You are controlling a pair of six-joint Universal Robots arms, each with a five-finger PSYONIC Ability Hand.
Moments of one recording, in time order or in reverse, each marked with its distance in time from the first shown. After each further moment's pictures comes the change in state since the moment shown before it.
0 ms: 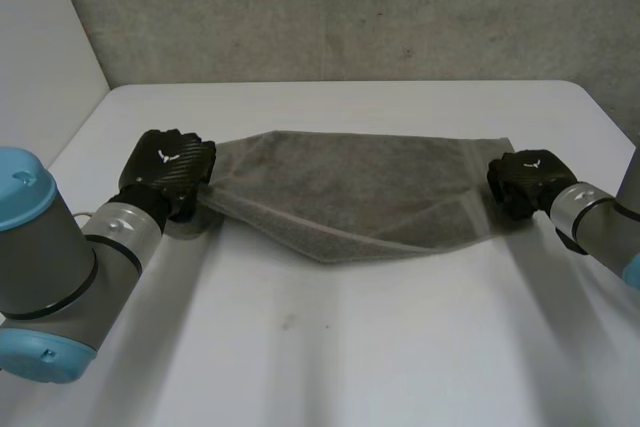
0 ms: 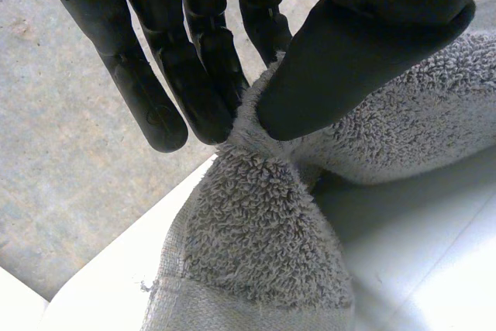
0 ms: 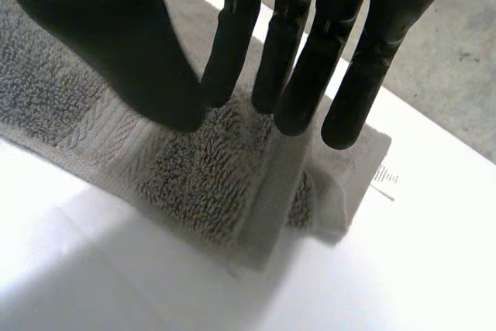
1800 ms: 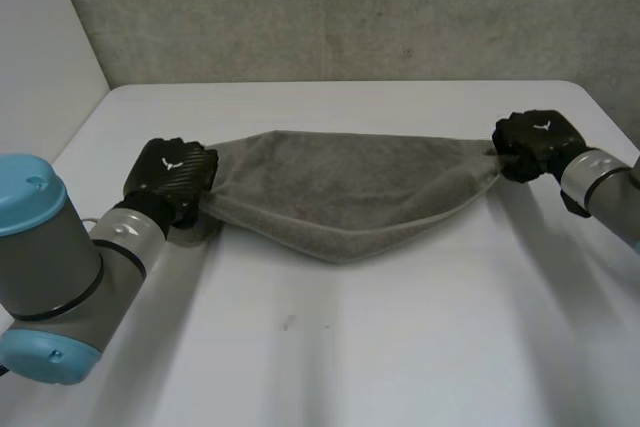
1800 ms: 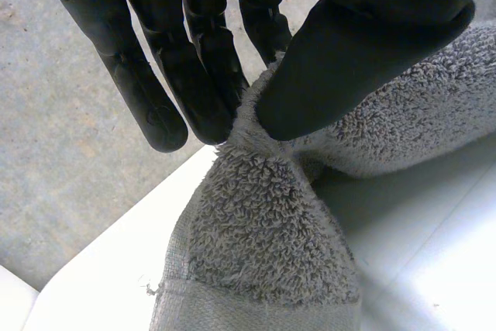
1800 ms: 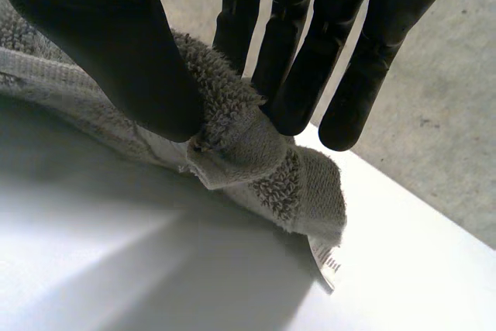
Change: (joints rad) left arm 0.001 -0.030 -0.002 0.006 -0.001 0.002; right arm -0.034 0.023 -0.139 -0.045 -0.111 0.090; left_hand 0.000 0.000 0.000 0.000 0.000; right_hand 0.159 0.227 0.251 0.260 0.095
